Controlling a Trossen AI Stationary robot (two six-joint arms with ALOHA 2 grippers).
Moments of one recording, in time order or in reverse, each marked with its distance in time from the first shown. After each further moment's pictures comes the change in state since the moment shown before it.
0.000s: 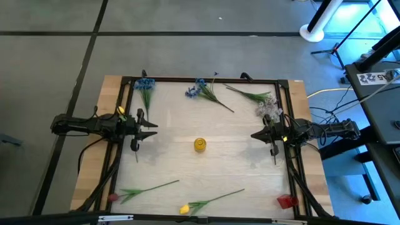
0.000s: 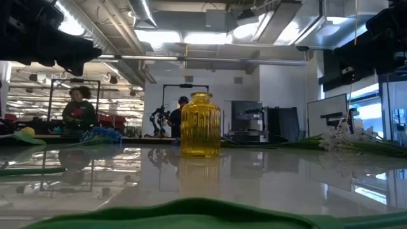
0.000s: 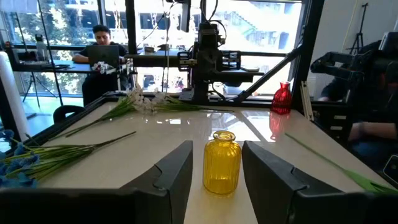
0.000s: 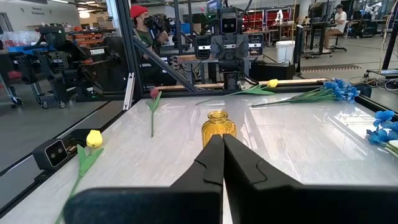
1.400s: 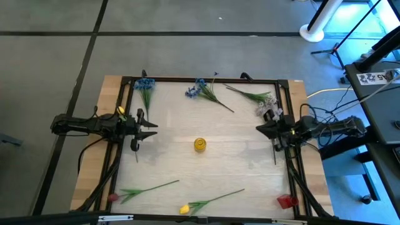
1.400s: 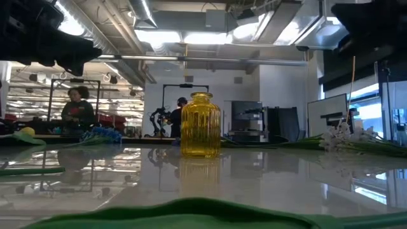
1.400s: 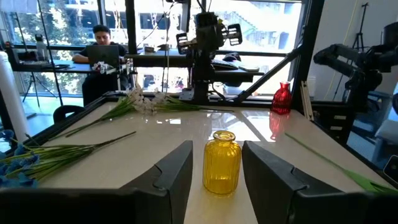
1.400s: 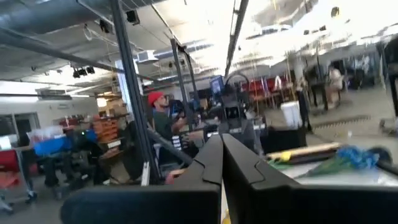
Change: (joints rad) left arm 0.000 0.000 0.000 0.000 0.000 0.000; right arm 0.001 0.179 0.008 0.514 0.033 0.134
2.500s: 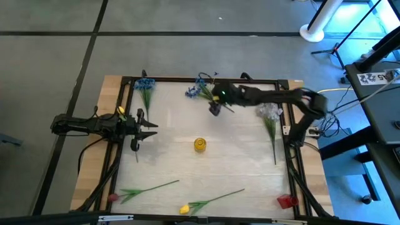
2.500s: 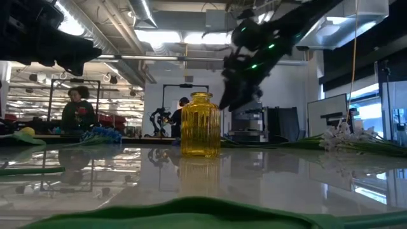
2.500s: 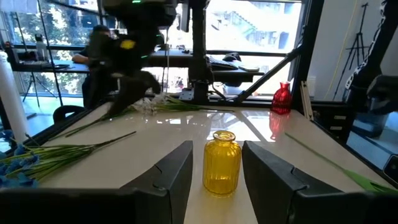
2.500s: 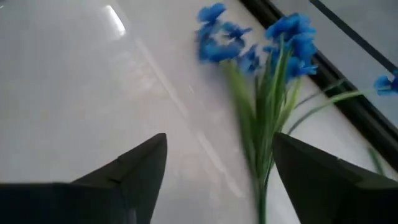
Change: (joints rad) left arm 0.000 0.000 0.000 0.000 0.000 0.000; right arm -0.515 1.509 1.112 -0.706 0.072 -0.106
